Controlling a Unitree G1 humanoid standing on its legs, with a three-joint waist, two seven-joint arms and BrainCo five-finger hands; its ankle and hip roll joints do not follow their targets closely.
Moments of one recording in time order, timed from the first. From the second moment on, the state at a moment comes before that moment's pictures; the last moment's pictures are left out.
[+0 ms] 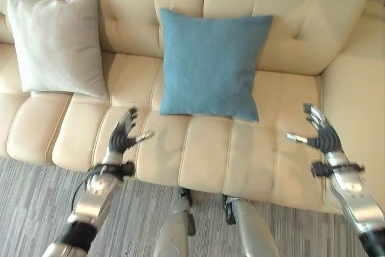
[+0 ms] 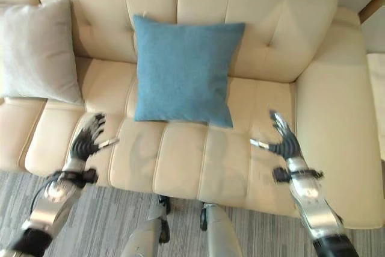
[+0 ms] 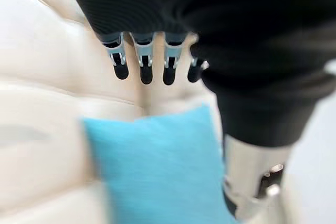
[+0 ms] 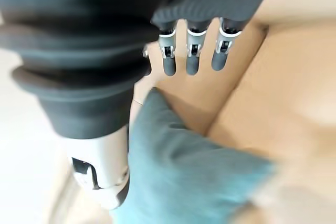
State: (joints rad) left arm 0.09 0.57 -0.09 0.32 -0.36 -0.31 0.07; right arm 0.16 -0.66 0.01 0.11 0.17 -0.26 -0.07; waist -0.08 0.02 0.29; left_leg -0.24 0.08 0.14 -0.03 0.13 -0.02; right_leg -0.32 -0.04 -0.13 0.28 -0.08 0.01
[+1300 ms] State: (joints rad) left arm 0.14 0.33 -0.18 0.78 -0.14 -0.21 0.06; right arm 0.09 -0.43 0.17 0.74 0.10 -0.19 -0.02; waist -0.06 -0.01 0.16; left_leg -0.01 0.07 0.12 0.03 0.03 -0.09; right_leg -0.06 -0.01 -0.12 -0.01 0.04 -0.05
